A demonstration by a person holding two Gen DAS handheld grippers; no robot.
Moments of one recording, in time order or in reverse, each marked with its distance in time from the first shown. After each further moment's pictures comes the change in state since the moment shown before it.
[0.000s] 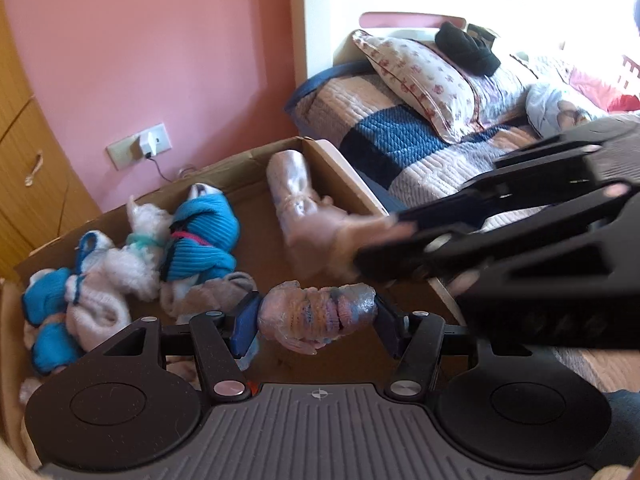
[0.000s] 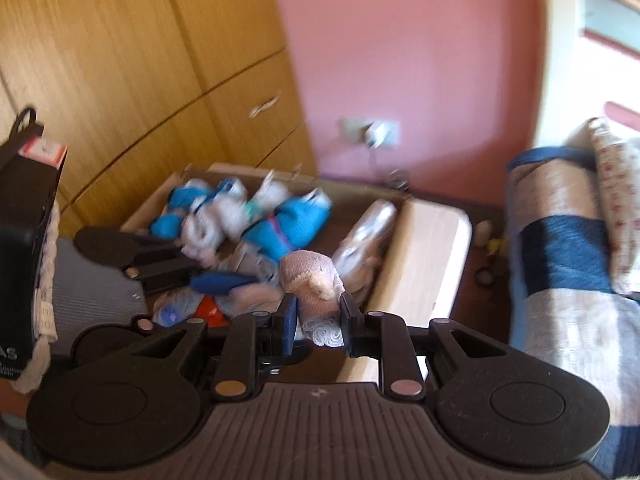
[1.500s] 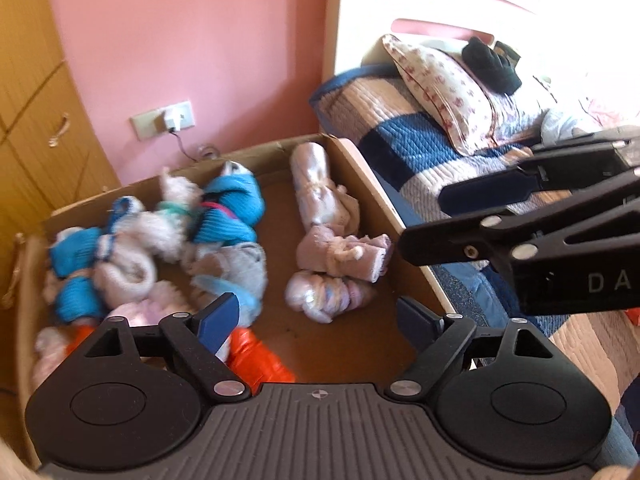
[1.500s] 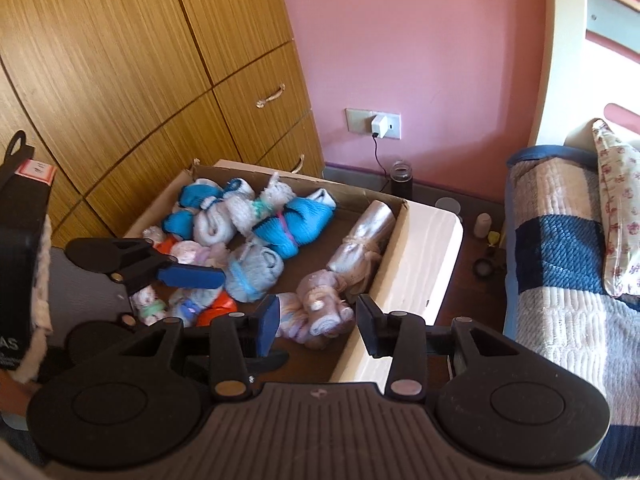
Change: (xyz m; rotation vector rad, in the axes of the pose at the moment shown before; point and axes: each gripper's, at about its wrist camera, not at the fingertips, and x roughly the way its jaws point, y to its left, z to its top) left arm -0.040 0.007 -0.004 -0.136 0.025 0.030; right arm -0.034 0.007 0.012 0.015 0.032 -0.007
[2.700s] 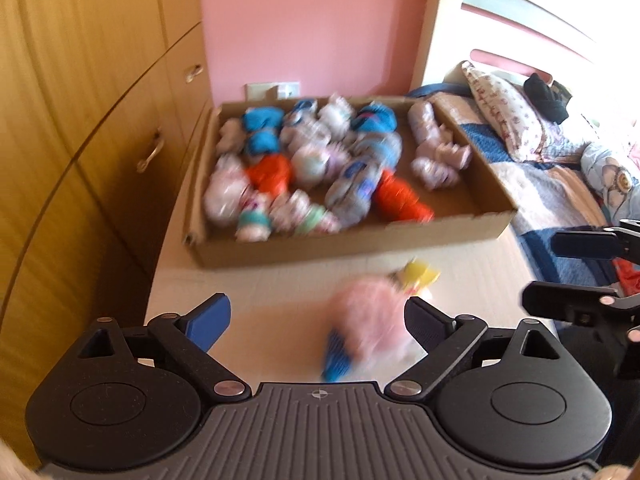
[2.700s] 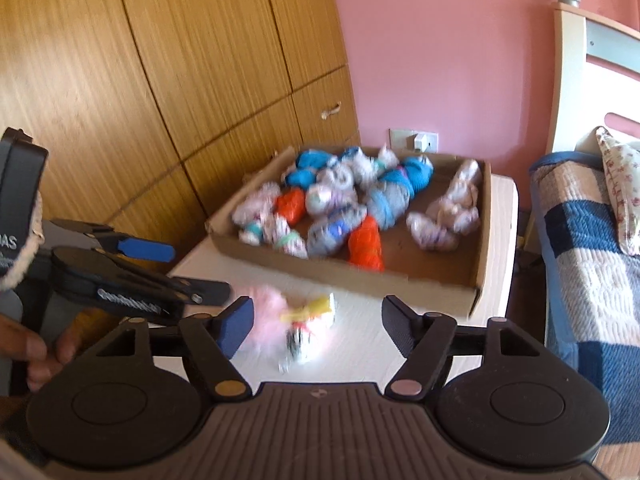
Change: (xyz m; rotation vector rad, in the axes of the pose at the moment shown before) left arm -0.112 0.064 -0.152 -0.198 -0.058 0.143; right arm -0.045 0.114 -0.114 -0.023 -0.133 0.007
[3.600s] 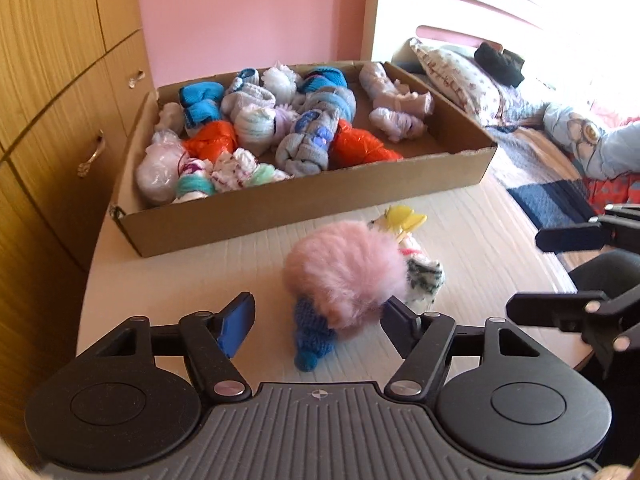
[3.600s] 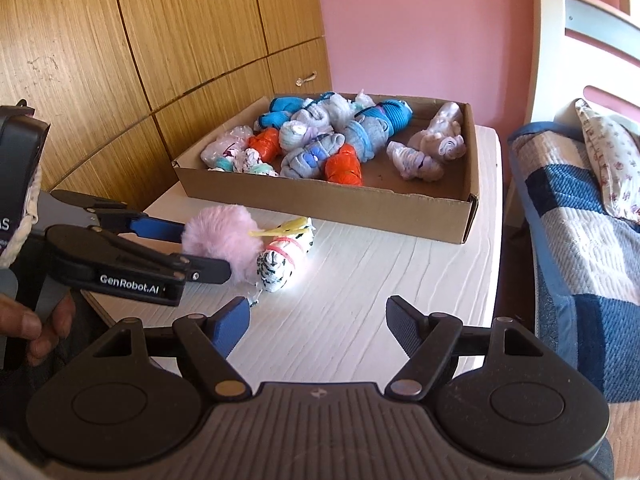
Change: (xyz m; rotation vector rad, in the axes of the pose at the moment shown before) left arm 0.047 -0.009 -0.029 0.149 -0.045 -0.125; right arm 0.019 0.000 -0.051 0.005 0.025 -0.080
